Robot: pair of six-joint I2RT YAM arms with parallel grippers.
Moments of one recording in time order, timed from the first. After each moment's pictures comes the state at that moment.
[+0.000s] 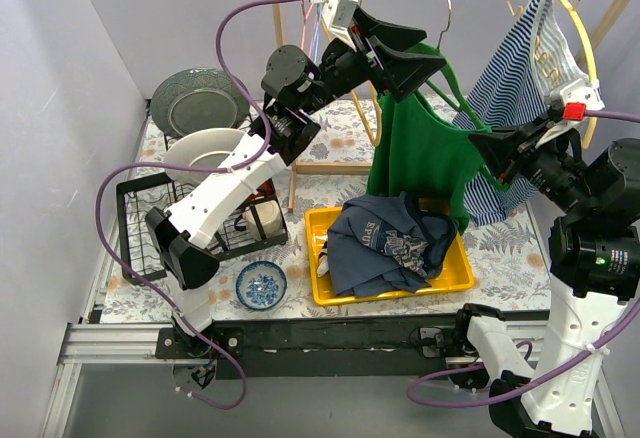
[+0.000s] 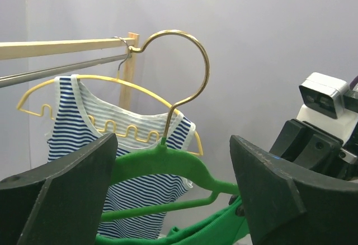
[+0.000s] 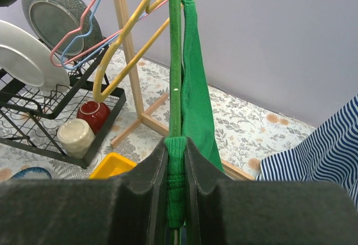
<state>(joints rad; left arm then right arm) -0.81 1.84 2.11 0.32 0.43 -0.50 -0.15 0.85 1.54 -0.66 -0.78 0.02</state>
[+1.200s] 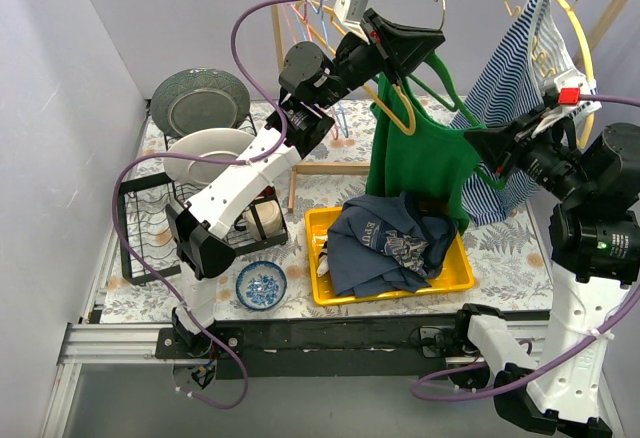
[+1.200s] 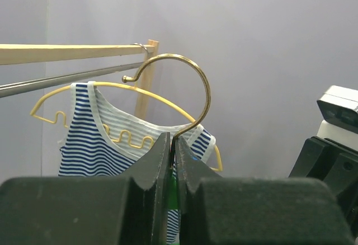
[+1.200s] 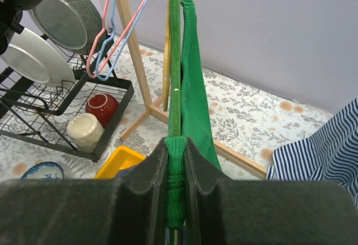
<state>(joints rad) -0.81 1.97 2.24 0.34 0.37 -0.50 -0.12 0.89 1.56 -0.70 -0.77 0.03</state>
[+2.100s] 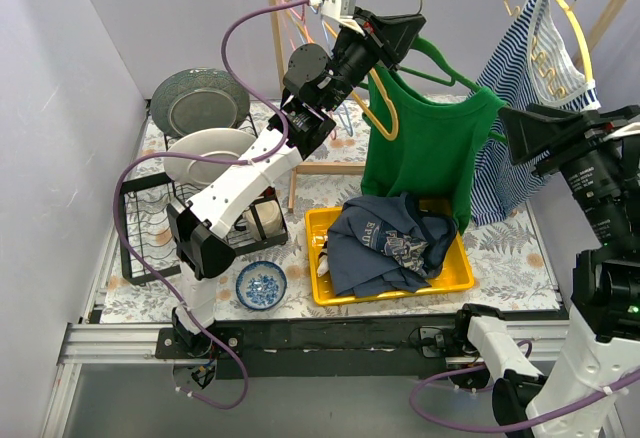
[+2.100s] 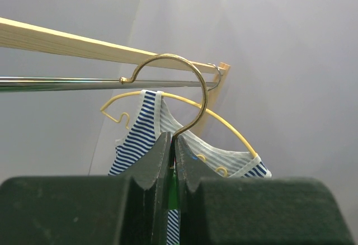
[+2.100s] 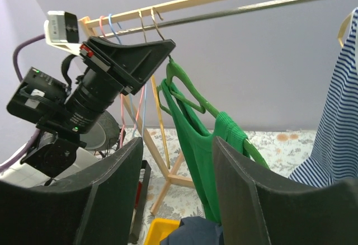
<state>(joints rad) -0.81 1.97 2.21 0.33 0.06 -0.47 -0.12 0.87 1.83 -0.70 -0.46 0.42</state>
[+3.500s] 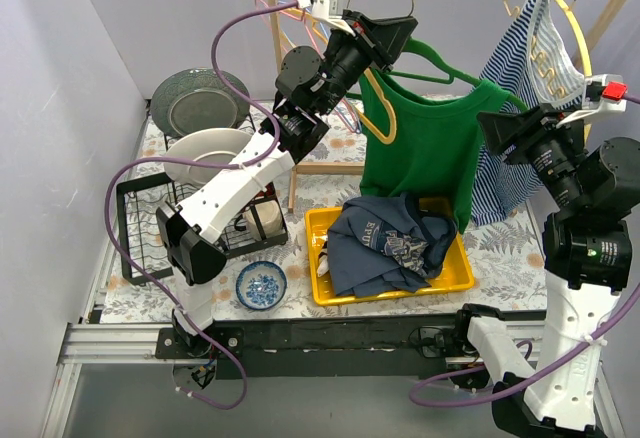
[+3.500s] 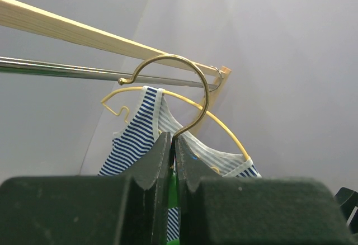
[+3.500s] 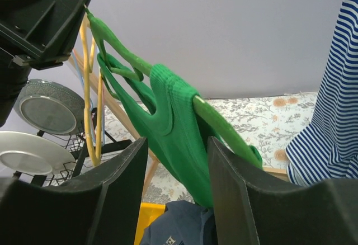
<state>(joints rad) -0.81 1.90 2.13 0.31 0.00 -0.53 -0.12 0.84 1.45 -0.52 -0.46 0.41</state>
